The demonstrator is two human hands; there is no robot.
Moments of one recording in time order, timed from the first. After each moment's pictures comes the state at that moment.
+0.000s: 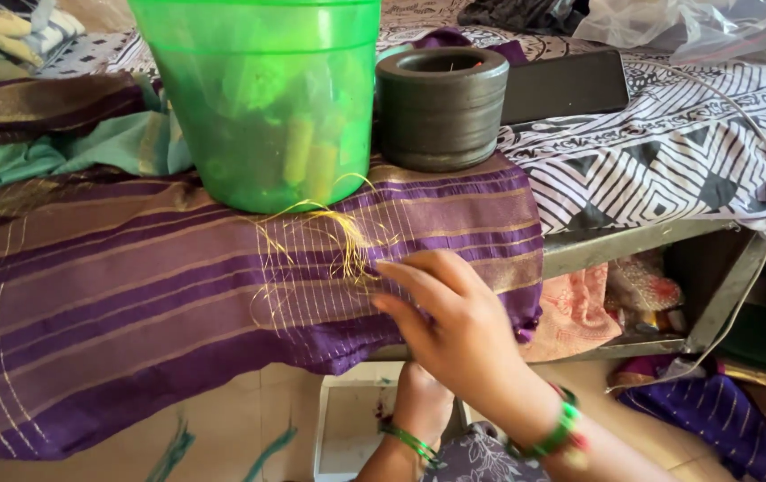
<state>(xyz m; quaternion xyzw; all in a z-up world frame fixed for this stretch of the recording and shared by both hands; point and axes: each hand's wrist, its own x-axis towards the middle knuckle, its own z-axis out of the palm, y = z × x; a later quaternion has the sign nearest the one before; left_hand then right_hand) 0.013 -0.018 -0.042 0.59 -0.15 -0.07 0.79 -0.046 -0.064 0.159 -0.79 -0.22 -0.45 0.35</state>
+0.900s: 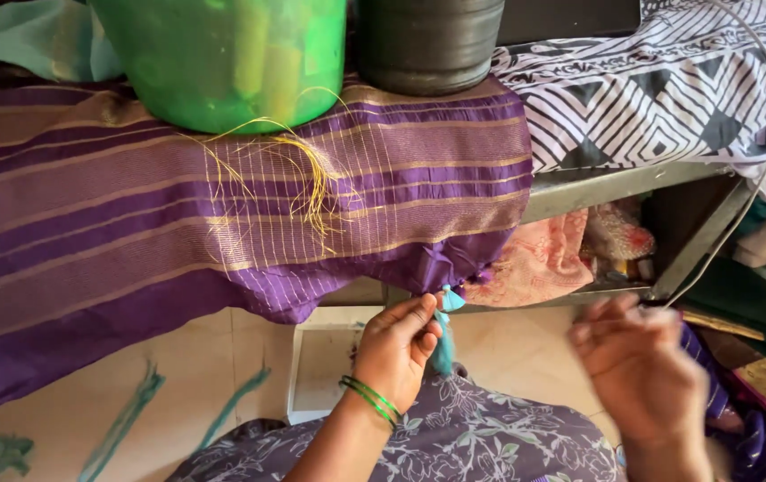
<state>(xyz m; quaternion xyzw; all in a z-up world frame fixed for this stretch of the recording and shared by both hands) -0.012 0.003 -0.014 0.34 -0.02 -0.23 0.91 -0.122 -0.259 0.001 -0.30 -0.19 -0.13 0.92</state>
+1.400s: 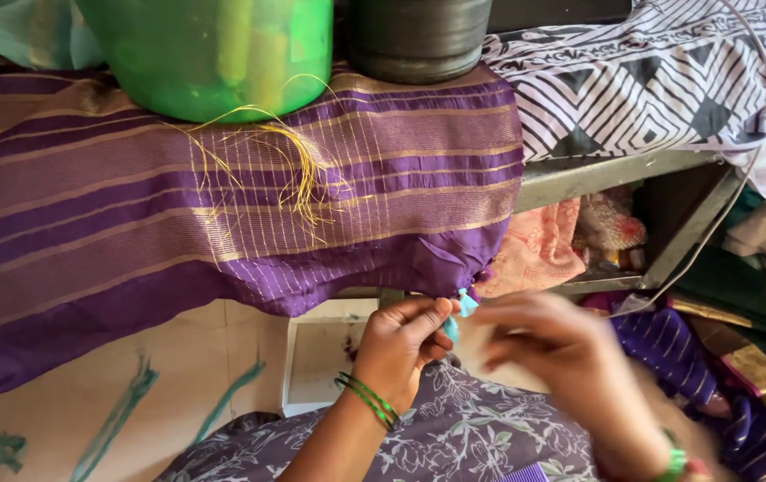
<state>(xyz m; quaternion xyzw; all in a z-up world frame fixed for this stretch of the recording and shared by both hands) -0.028 -0.001 0.002 0.43 -0.04 -0.25 0.87 -0.124 -0.182 0.074 -0.76 -0.07 -0.19 0.62</state>
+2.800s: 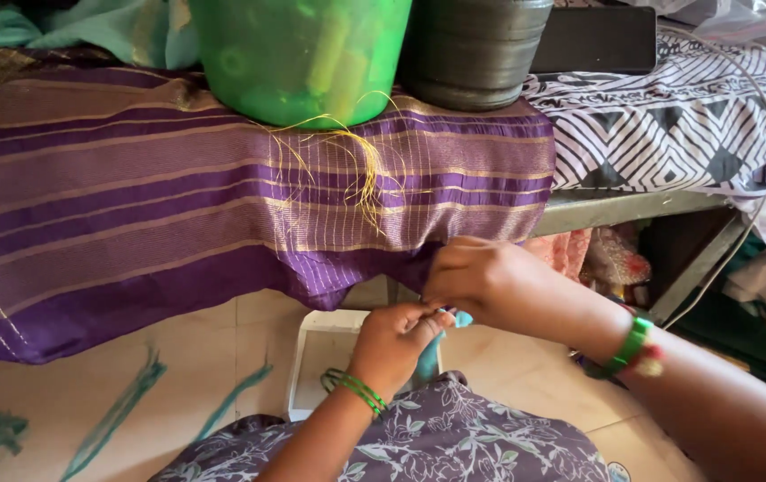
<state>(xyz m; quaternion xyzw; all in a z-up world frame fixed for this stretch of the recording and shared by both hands) -0.018 0.040 0.009 0.68 -0.26 -0.05 0.68 -0.032 -0.128 0.155 -0.86 -0.46 -0.18 0.12</state>
